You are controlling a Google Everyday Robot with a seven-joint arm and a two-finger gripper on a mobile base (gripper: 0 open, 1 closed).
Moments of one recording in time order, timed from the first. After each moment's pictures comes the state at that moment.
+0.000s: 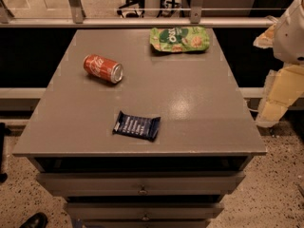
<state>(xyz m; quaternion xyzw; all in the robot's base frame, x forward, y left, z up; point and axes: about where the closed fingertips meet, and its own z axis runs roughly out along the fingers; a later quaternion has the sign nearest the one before) 0.438 -0.216 0.978 -0.60 0.78 -0.04 0.16</state>
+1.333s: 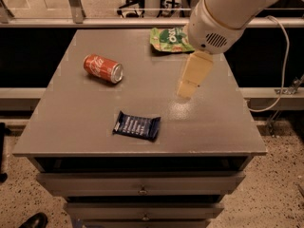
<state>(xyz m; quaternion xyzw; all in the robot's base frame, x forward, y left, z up) 0.512 -0.083 0.969 -0.63 0.74 0.01 0.24</state>
